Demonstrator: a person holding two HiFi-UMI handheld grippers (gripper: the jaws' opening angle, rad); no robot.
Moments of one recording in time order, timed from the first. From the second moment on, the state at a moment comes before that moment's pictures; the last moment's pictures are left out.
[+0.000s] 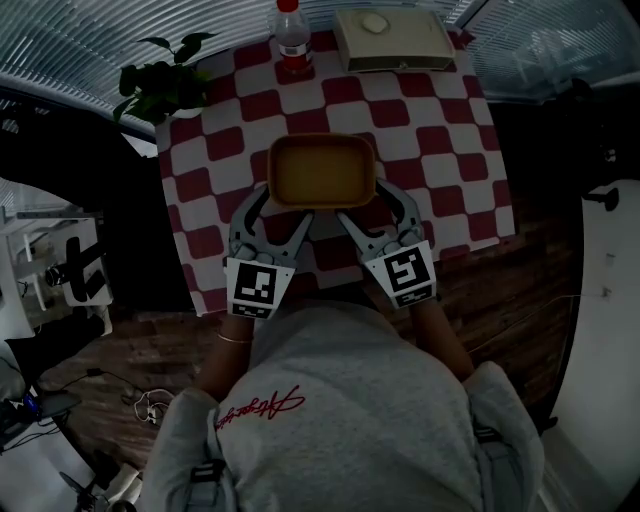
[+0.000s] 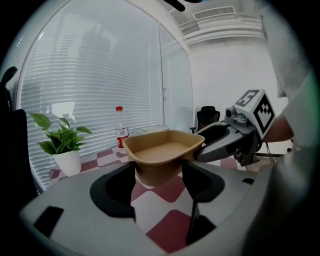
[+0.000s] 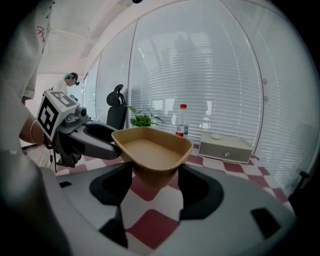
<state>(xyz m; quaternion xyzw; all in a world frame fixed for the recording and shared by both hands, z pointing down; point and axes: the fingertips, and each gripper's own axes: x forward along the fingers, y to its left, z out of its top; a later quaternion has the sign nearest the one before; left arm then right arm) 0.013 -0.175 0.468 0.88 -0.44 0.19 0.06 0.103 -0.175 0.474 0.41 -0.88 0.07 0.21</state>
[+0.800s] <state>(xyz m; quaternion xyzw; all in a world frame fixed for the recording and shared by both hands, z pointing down) 0.005 -0.167 0.499 0.87 -0.44 0.20 0.09 0.095 -0.167 0.504 0.40 -0.88 0.09 0.24</state>
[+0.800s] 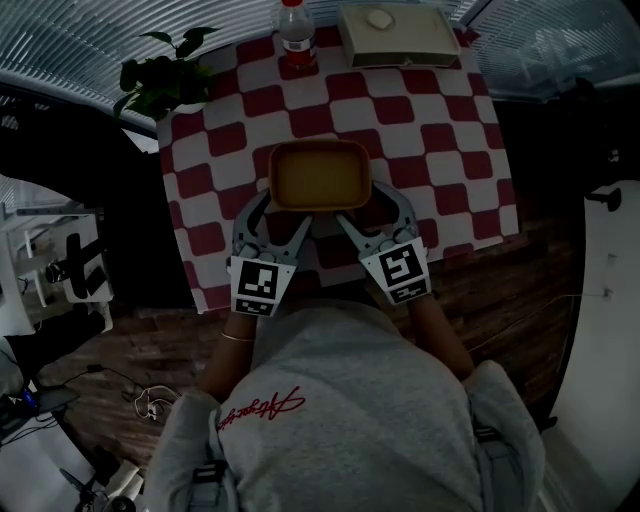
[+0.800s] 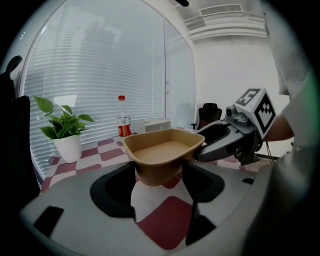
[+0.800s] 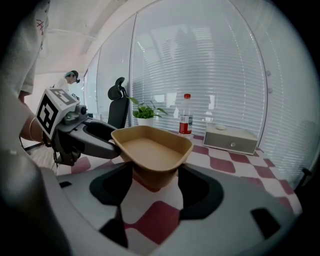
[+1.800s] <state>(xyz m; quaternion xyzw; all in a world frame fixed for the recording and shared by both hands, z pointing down) 0.000 -0.156 0.522 0.87 -0.43 0.22 0.12 0.091 -0.158 0.525 0.39 -0.88 0.10 0.27</state>
